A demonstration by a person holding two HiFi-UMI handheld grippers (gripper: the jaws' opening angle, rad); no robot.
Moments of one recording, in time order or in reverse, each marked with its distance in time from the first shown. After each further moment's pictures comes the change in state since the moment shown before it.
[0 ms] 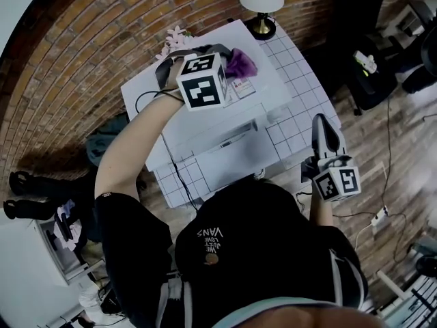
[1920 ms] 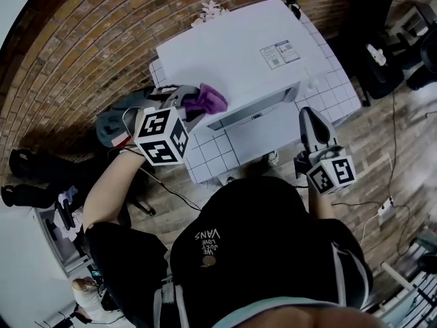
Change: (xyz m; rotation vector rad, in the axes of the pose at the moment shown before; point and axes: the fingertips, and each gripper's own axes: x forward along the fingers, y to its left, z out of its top) left arm -0.142 -0.190 -0.148 -0.026 0.006 0.031; right arm -0.023 0.173 -0.059 0.002 0.068 0.139
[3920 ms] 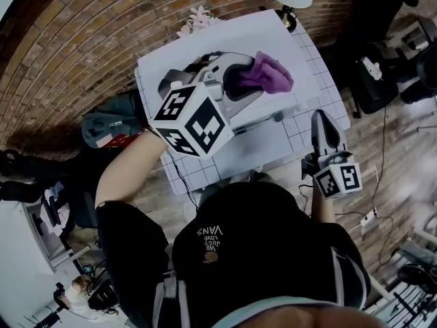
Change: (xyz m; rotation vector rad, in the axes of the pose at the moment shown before) left arm 0.013 0.128 0.174 -0.028 -0.508 0.172; right arm 0.030 -0.094 0.037 -0.067 0.016 -0.051
